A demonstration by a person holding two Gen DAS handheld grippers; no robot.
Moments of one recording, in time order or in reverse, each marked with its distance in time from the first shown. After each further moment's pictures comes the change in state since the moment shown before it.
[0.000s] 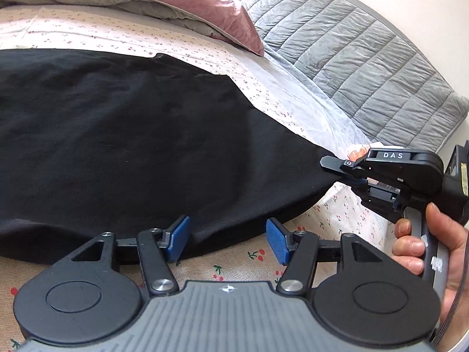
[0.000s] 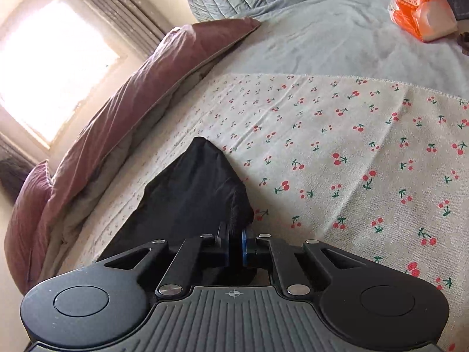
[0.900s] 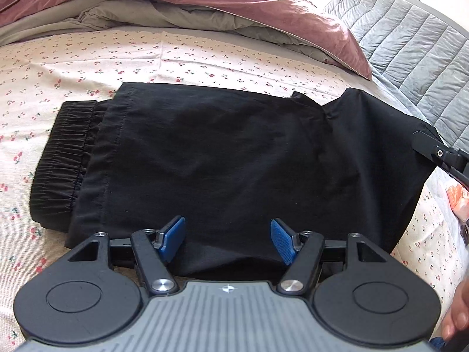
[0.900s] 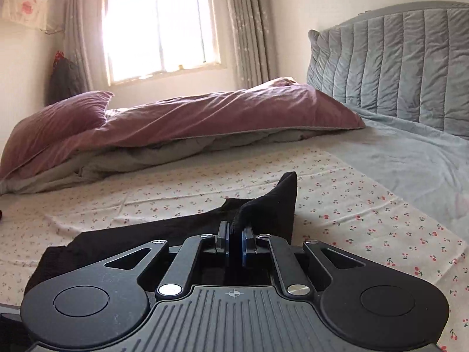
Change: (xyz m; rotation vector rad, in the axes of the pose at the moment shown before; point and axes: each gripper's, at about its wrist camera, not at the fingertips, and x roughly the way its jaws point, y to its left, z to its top) left arm -0.063 0.036 0.022 -0.077 -0.058 0.480; right arm -0.007 0.158 -0.068 -0.625 -0.208 0.091
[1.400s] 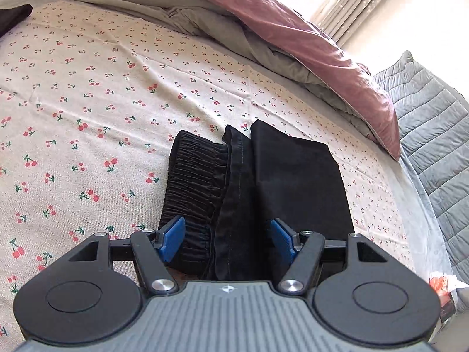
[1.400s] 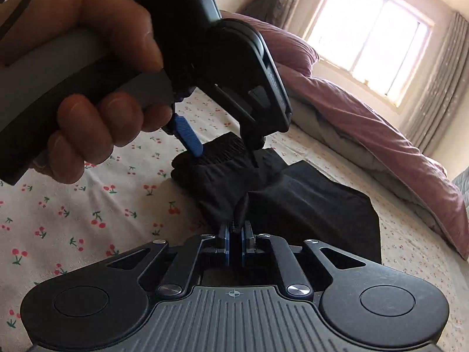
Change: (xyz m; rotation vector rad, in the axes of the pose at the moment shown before) left arm -0.039 0.101 0.025 -0.327 -0.075 -0.024; right arm -0.014 0.169 -0.096 -0.724 0.076 0.363
